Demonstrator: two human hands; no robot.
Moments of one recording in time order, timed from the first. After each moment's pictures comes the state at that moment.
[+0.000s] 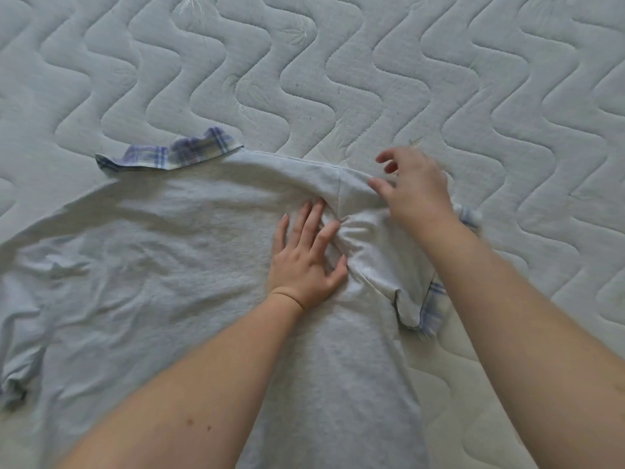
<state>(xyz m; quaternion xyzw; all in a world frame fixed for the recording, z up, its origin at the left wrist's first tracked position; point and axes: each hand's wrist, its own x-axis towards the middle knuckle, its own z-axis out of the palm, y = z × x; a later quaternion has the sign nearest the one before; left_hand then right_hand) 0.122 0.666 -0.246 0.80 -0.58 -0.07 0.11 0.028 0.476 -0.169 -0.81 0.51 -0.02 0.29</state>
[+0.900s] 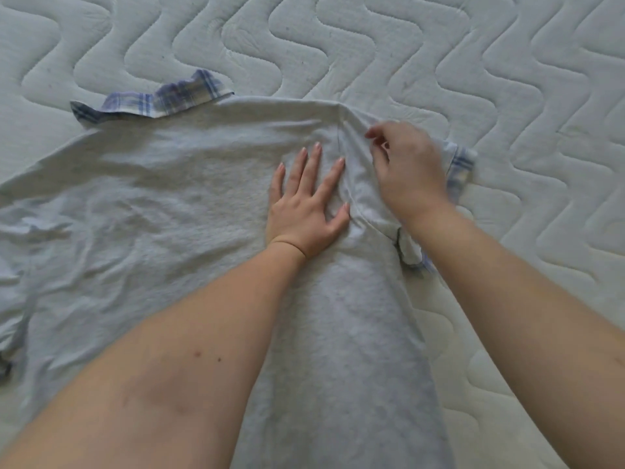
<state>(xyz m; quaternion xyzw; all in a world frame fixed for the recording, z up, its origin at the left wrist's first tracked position) 0.124 0.666 -0.243 0.81 -0.58 -0.09 0.06 0.009 0.543 -0.155 -0.84 0.48 -0.11 0.25</state>
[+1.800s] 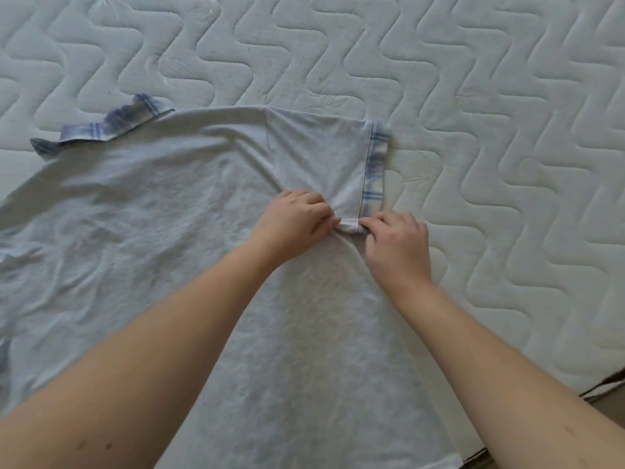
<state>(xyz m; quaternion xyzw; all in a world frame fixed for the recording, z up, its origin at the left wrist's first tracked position) 0.069 0.672 -0.179 0.61 -0.76 -0.16 0.16 -0.125 0.661 -0.170 -0.80 0.57 -0.06 0.16</state>
